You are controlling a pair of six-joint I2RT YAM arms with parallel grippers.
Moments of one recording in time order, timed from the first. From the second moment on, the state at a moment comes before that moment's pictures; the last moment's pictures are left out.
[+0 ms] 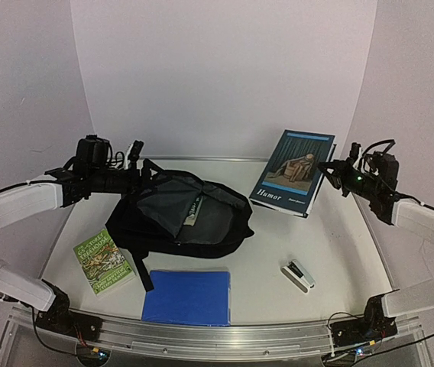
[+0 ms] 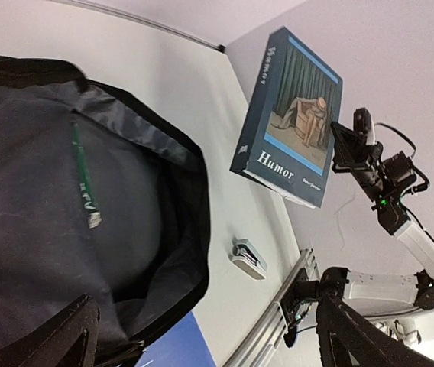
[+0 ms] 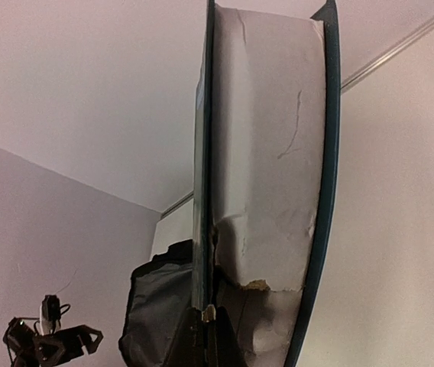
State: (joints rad) left arm -0.46 1.30 0.94 -0.10 0.64 -0.68; right arm 0.08 1.24 0.74 0.29 -0.51 0.89
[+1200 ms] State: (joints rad) left arm -0.70 1.62 1.10 0.31 0.81 -0.84; right arm 0.46 1.30 0.92 0.29 -0.73 0.91
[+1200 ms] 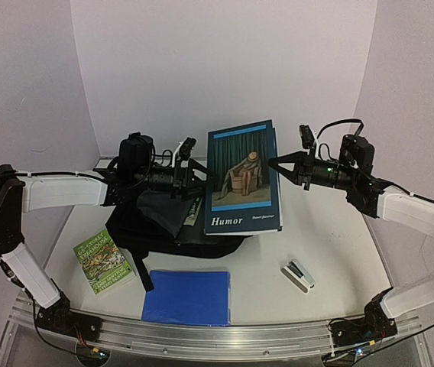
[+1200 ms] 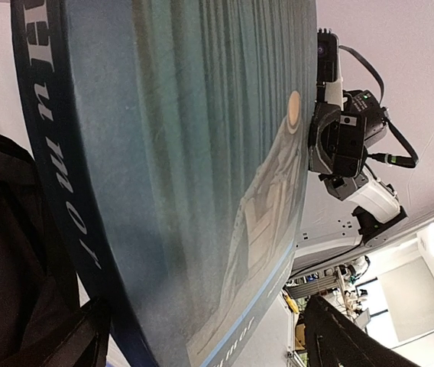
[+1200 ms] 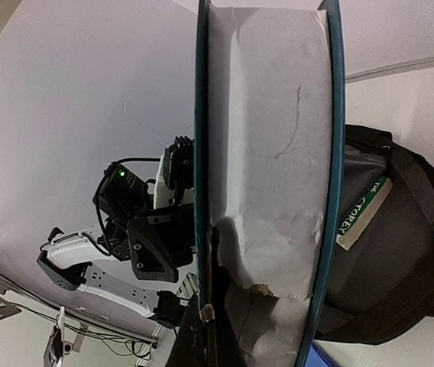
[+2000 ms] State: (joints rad) left arm -0.71 1.63 1.11 0.23 0.78 -0.80; right arm 0.47 1.30 0.92 0.34 -0.74 0.91
